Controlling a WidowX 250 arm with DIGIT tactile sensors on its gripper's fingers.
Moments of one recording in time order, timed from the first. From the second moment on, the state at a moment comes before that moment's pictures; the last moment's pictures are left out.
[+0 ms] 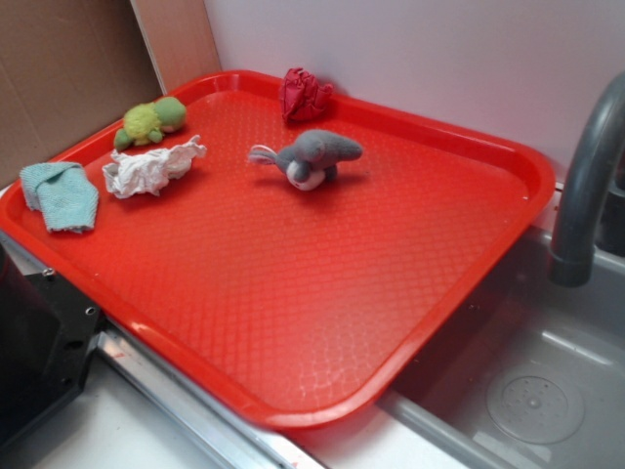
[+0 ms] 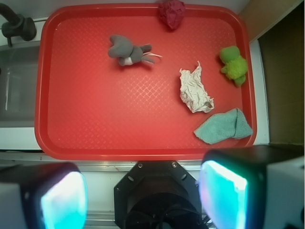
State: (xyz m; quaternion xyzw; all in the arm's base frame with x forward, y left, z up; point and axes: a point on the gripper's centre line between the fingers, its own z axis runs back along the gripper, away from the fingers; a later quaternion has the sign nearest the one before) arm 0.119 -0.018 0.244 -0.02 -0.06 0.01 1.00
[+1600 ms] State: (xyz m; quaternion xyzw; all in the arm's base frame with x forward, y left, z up) arm 0.226 0.076 0.148 0.03 -0.12 -0.01 0.99
